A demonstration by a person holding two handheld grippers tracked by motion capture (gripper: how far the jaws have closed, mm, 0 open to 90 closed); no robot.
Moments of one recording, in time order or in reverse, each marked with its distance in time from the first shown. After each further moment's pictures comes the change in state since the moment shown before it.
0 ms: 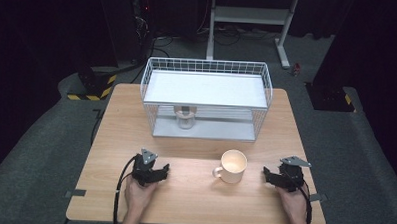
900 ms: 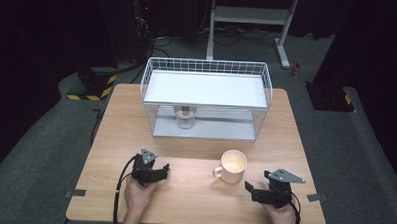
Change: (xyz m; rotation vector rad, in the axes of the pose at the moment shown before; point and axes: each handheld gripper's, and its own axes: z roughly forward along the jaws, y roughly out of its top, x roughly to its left) left arm 0.000 0.000 0.000 0.000 -0.001 -0.003; right arm 0.057 -0.015 -0.036 -0.133 0.292 -0.056
